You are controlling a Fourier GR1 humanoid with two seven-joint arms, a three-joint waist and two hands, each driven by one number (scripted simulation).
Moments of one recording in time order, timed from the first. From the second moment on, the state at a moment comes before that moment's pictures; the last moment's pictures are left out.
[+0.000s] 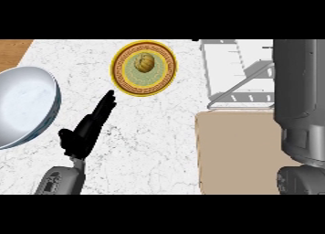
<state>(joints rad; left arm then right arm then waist) -0.16 0.09 -0.08 -1.34 0.00 -0.12 -0.09 -1.17 -0.10 -0.63 -0.99 1.60 -0.18 1.10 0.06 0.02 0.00</state>
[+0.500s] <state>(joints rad) -0.16 0.08 -0.08 -1.33 -0.01 -0.12 -0.09 -1.26 -0.11 -0.82 -0.82 1.47 -0.44 1.05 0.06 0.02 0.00</state>
